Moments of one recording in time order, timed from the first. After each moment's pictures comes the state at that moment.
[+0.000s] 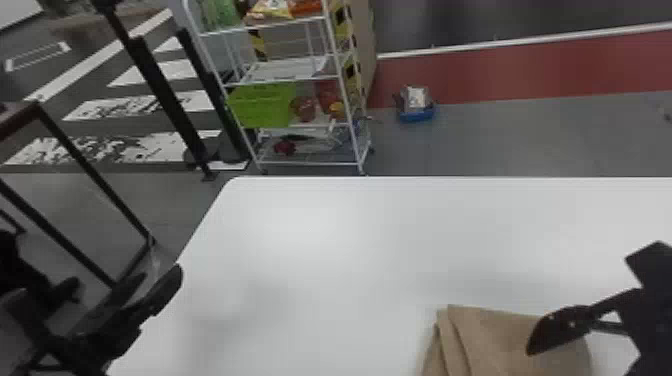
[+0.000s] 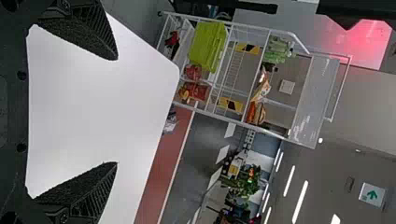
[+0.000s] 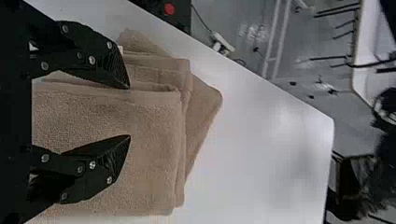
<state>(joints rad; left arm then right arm) 0.36 0.00 0.91 -2.02 0.35 0.57 -0.73 -0.10 -0.71 0.45 -2.07 0.07 0.45 1.36</state>
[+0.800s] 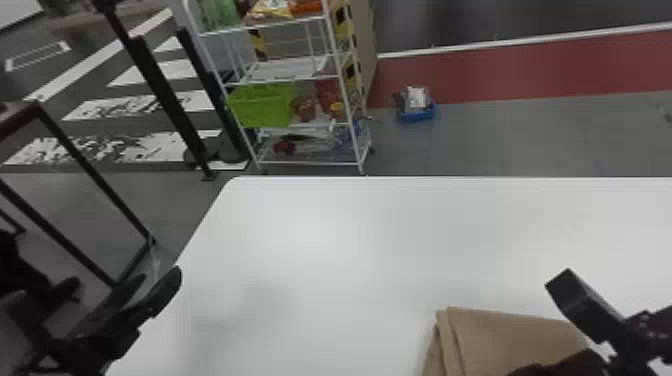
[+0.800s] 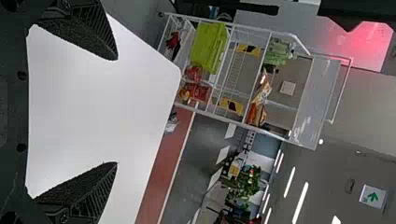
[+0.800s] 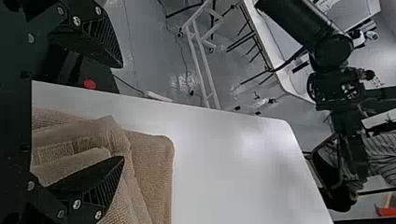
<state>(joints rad) 0.36 0.00 0.92 -2.01 0.35 0.56 -0.73 -0.08 -0.57 0.57 -2.09 -0.07 0.92 1.36</state>
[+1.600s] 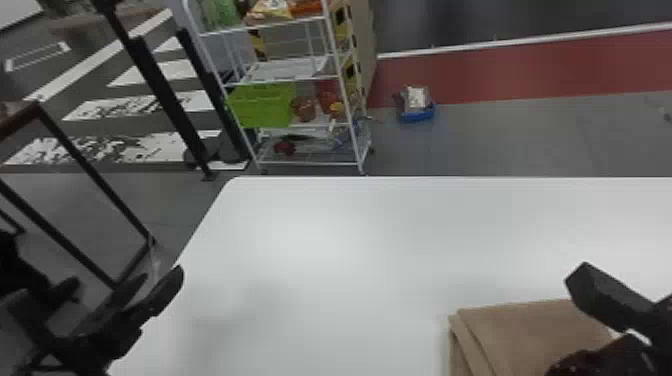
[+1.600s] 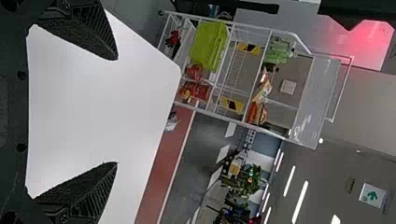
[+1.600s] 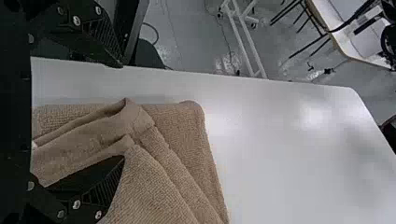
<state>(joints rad) 0.36 0.00 0.91 -2.01 0.35 0.56 -0.73 -0.20 -0.69 0.66 -2.09 0.03 1.00 1.36</state>
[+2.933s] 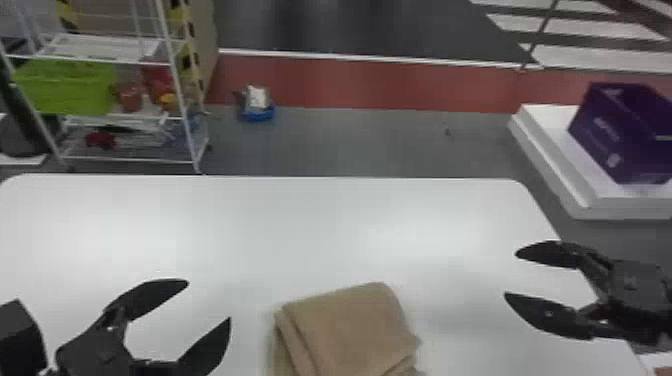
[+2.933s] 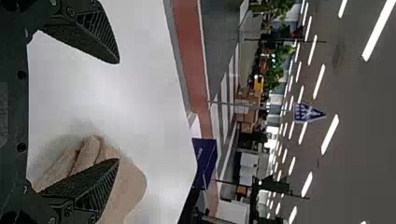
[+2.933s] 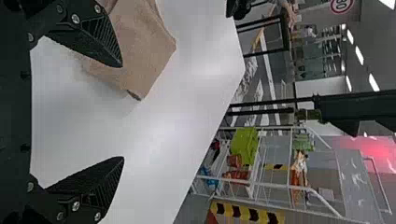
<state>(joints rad) 0.62 0.17 0.11 -2.24 0.12 0.30 -0.71 0.34 -0.37 -0.52 -2.06 -0.10 0.47 1.36</state>
